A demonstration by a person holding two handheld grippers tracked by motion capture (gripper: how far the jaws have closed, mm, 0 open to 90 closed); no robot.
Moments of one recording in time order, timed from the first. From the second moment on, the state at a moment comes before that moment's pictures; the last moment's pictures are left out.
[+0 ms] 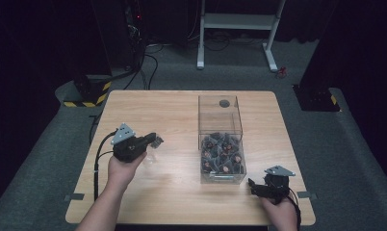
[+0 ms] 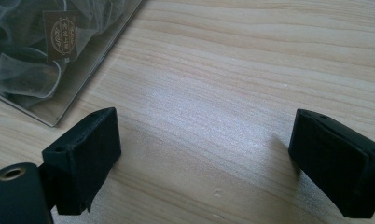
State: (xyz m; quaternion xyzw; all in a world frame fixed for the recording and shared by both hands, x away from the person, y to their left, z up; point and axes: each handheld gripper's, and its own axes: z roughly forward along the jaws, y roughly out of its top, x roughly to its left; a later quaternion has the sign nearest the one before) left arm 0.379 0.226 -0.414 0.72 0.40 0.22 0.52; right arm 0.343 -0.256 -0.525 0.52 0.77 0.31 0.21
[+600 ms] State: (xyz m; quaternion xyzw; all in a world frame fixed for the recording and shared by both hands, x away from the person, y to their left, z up) left arm 0.376 0.254 -0.418 0.71 0.42 0.23 0.52; right arm 0.343 -0.256 -0.525 0.52 0.77 0.31 0.21
